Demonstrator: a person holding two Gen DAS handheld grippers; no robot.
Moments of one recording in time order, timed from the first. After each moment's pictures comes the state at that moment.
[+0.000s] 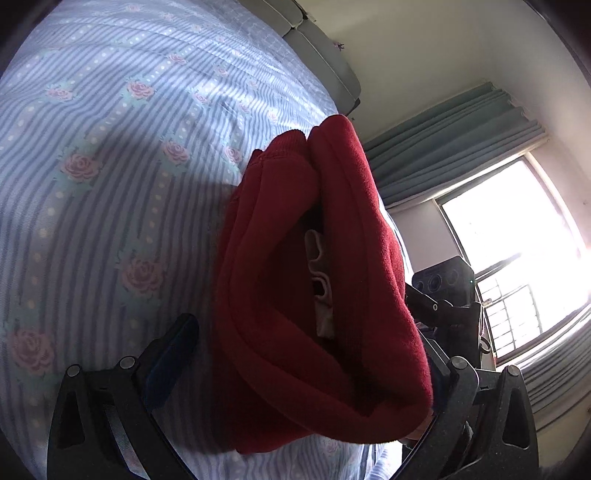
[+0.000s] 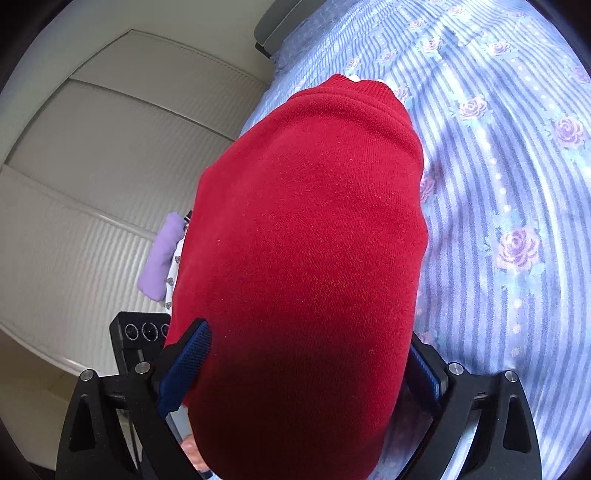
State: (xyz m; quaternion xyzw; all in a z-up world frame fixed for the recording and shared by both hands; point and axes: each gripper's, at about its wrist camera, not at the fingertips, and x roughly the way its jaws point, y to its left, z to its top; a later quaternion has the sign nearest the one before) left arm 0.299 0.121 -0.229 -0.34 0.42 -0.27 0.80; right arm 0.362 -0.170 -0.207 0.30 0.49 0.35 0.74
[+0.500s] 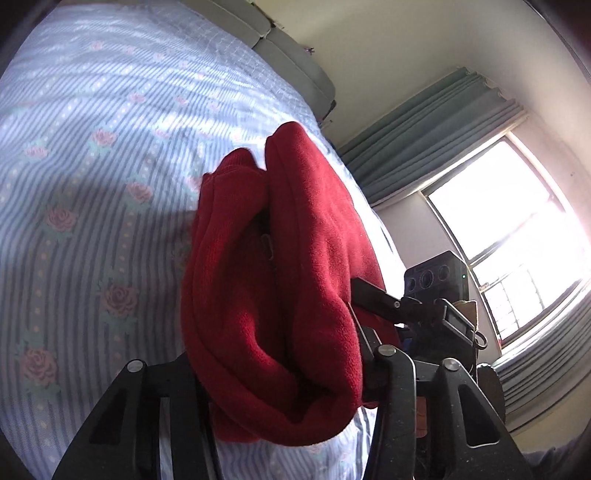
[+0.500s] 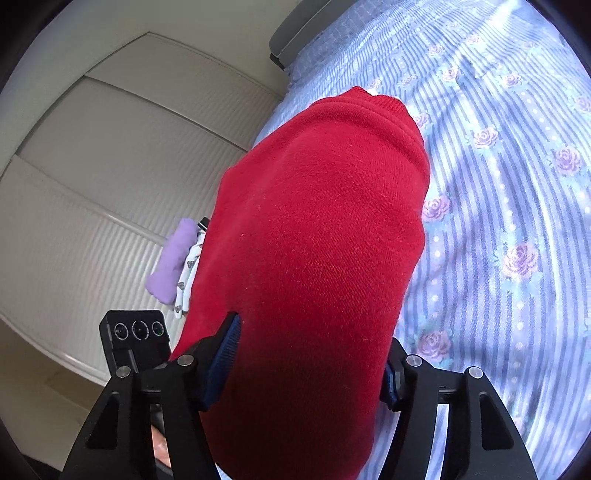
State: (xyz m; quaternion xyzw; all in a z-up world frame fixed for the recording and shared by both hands) left arm 0.292 0.118 -0.187 -0.31 0.39 -0.29 0.82; right arm 0.346 -0.164 -0.176 0.30 0.46 0.35 0.76
